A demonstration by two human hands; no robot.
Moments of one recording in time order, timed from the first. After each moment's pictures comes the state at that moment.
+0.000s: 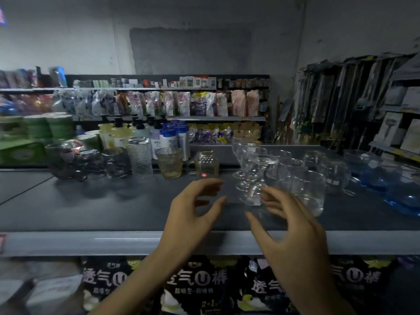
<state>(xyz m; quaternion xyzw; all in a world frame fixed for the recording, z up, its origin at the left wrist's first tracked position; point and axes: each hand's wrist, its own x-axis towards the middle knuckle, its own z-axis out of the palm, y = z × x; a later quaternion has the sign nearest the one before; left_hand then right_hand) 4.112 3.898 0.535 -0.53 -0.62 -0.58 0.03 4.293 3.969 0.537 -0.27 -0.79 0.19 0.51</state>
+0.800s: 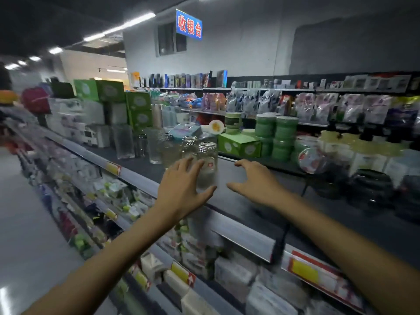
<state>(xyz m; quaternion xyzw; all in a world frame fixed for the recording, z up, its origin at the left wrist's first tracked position) 3.617 3.433 0.540 -0.24 -0.91 -0.14 0.30 3.662 3.645 0.577 0.00 -0.97 0.22 0.14</state>
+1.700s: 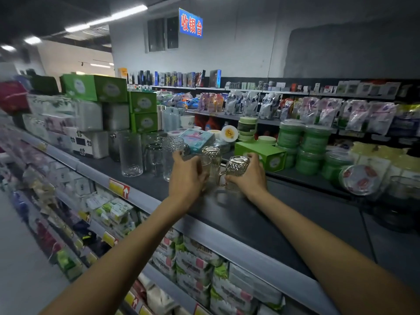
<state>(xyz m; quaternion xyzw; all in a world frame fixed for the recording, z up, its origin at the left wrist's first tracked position) 3.446 3.386 0.553 -0.17 -0.89 -0.35 0.24 3.458 3.573 0.543 -0.14 -0.87 0.37 0.29</state>
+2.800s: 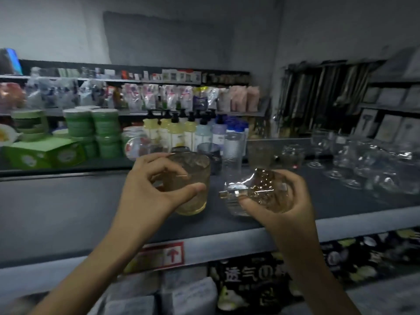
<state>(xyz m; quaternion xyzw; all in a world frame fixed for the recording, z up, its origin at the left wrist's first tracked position) 3.771 3.630 0.579 -0.49 -0.62 -0.62 -0.02 3.980 3.735 0.553 -0.29 -0.63 0.46 0.56</state>
